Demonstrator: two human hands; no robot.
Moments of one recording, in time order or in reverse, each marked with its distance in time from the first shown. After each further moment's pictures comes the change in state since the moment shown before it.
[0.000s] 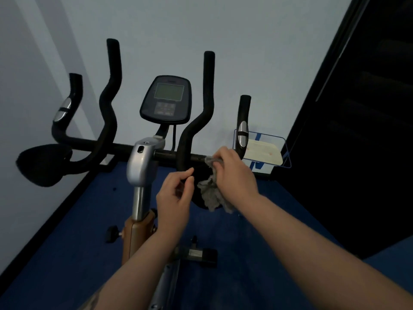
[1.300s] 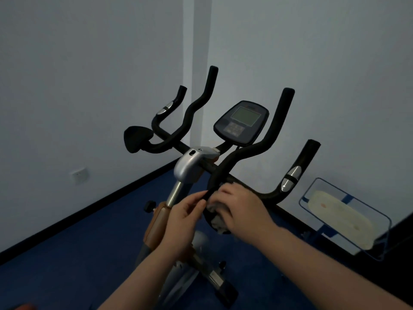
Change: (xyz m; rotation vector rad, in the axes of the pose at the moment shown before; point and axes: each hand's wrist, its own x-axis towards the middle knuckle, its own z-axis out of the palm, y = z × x) left_hand -0.035 0.069 0.026 0.068 0.286 -0.381; right_hand 0.032 0.023 -0.024 0.118 -0.501 -0.911
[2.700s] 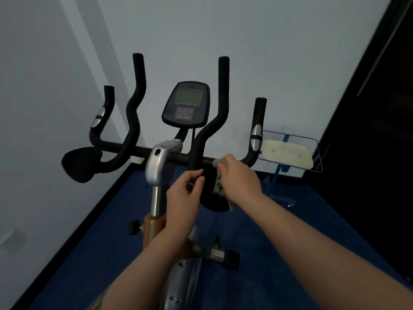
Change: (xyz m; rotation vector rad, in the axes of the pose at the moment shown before) left_hand 0.054 -0.022 -0.007 0.109 -0.238 0.155; right_hand 0.017 -0.016 0.028 0.093 0.284 1.014
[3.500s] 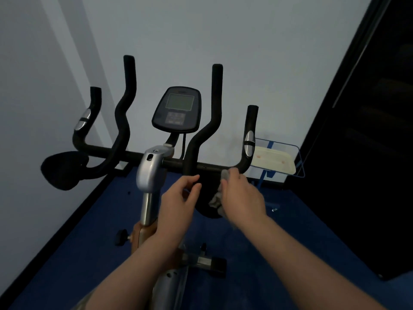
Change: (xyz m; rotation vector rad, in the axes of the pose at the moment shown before) left_hand 0.011 -0.018 -0.010 -0.031 -0.133 0.090; right_hand -0.030 0.002 0.010 -0.252 0.135 0.061
